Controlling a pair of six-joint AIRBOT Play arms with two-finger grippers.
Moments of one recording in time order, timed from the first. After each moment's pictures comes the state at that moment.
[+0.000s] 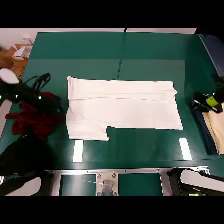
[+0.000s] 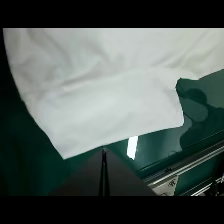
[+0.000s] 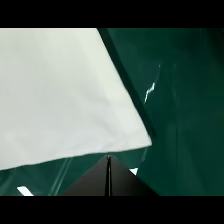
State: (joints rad) left arm 0.08 -1.18 0.98 1.03 -1.44 -1.42; right arm -0.47 -1.30 1.15 -1.38 1.48 1.60
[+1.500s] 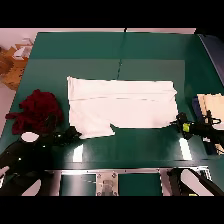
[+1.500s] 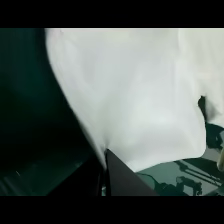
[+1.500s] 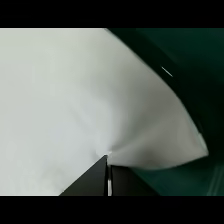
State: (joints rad) left arm -0.11 -0.90 0.19 0.42 -0.70 -1.30; right arm -0.54 -1.00 0.38 -0.81 0.78 1.58
